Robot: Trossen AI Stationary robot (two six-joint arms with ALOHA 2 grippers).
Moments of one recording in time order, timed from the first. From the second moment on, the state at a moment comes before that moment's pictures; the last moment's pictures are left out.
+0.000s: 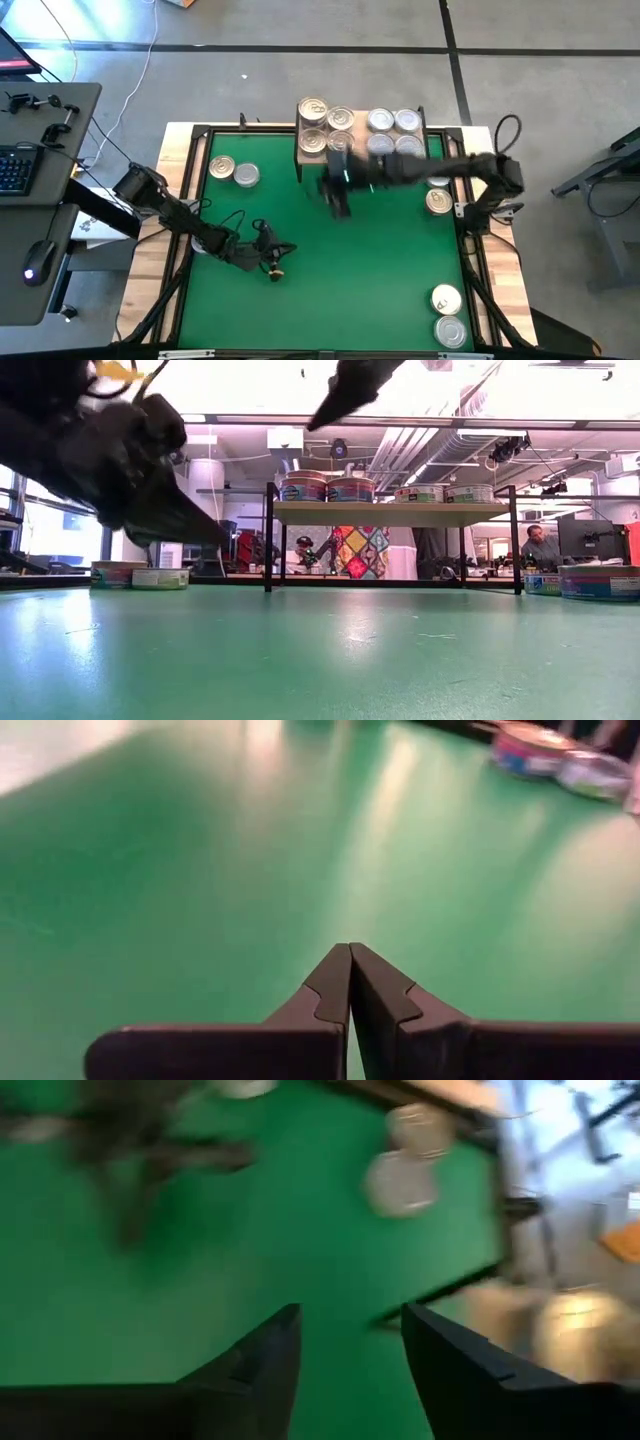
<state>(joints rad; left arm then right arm) -0.52 1.65 0.44 0.66 -0.66 -0.56 -0.01 1.69 1.51 -0.56 0.14 -0.34</state>
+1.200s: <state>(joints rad) -0.52 1.37 0.71 -1.07 -0.11 -1.28 0.49 1.64 0.74 0.46 0.47 -0.06</state>
